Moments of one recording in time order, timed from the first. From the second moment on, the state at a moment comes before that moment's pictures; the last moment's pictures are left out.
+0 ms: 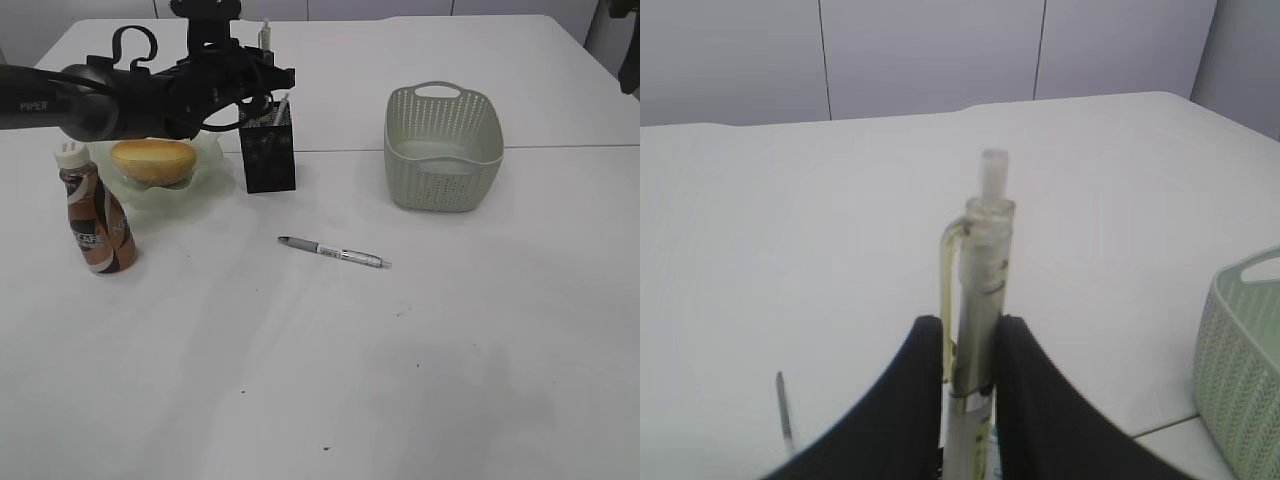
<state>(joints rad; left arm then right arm) -0.37 2.40 -1.85 -0.10 -0.33 0.00 0.03 1.60 -1.64 -0.03 1.25 0.11</state>
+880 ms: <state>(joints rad) -0.36 2.36 -1.85 -0.19 -0.29 0.00 0.03 1.60 -1.64 0.01 1.25 0.02</state>
